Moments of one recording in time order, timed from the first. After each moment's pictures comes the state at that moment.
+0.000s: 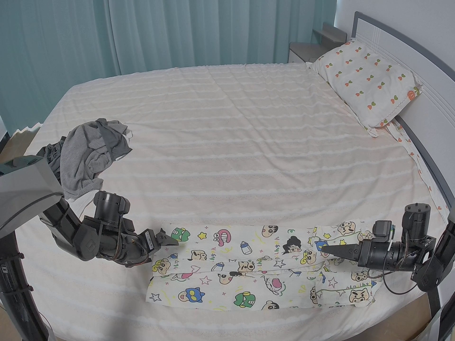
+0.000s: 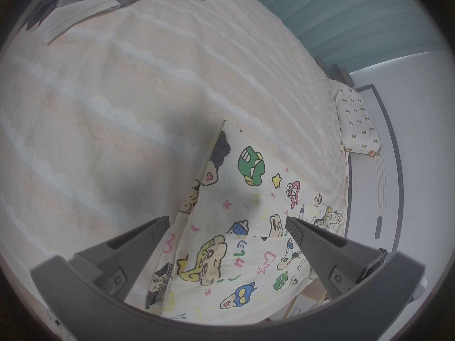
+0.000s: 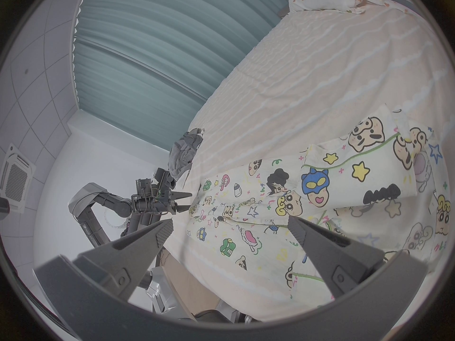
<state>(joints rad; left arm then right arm) -0.20 2.10 -0.72 -0.50 -0.35 -0.68 0.18 1.91 -0.16 -1.26 0.65 0.55</state>
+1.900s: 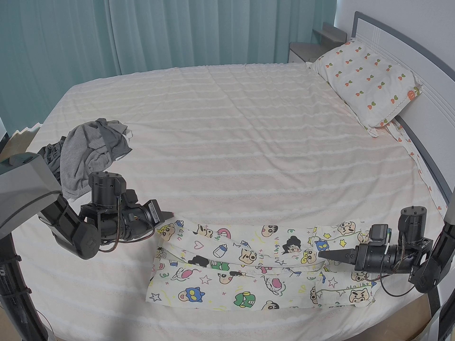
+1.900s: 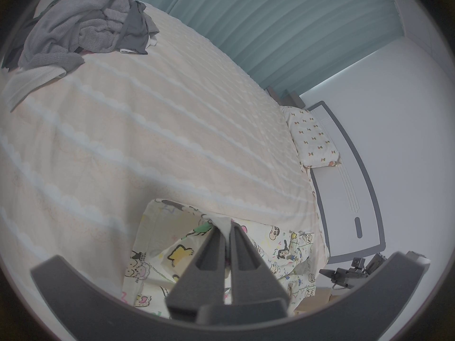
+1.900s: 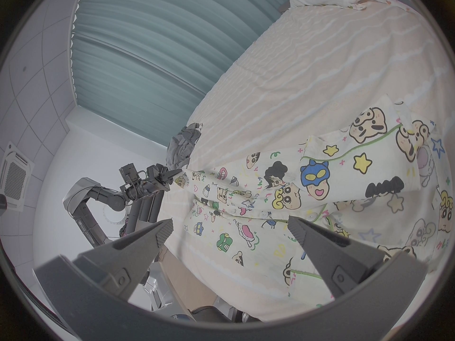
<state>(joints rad) -0.23 2.07 -0.72 -0.85 -0.35 -0.66 0.19 1.94 -0.16 -1.26 0.65 0.53</state>
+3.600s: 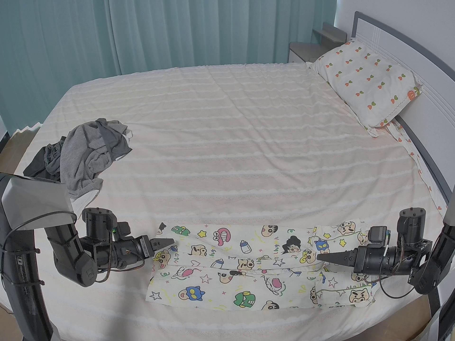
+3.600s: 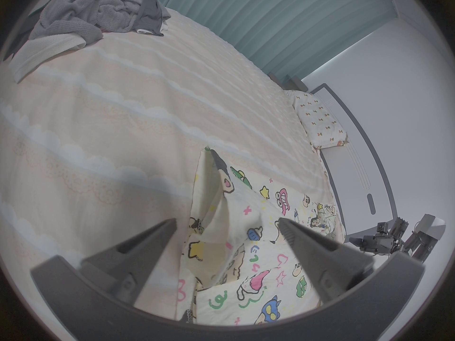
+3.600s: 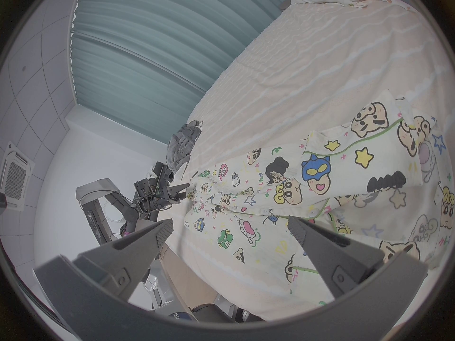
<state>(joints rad) -0.14 2.23 -0.47 -1.17 -0.43 -0.52 0.20 1.94 -0.15 -1.26 0.65 0.53</state>
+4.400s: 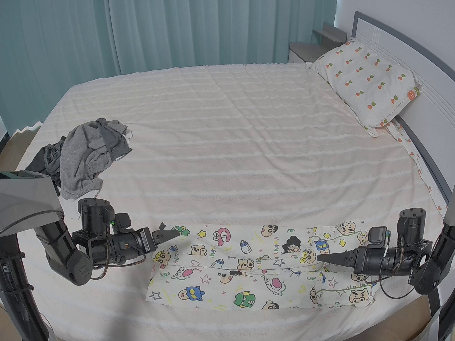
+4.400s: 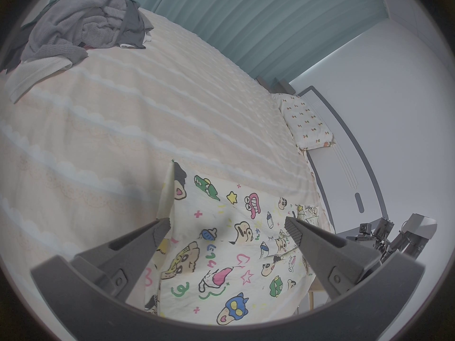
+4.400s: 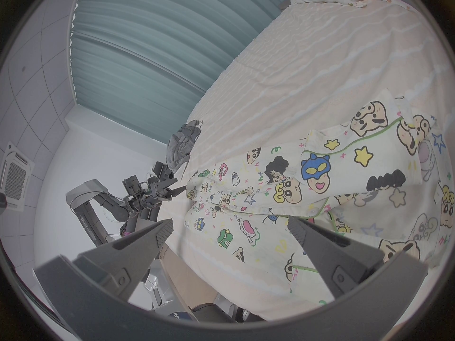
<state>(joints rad) -0.20 2.10 -0.46 -1.10 -0.43 -0.54 0.20 1.94 -0.14 -1.26 0.65 0.53</state>
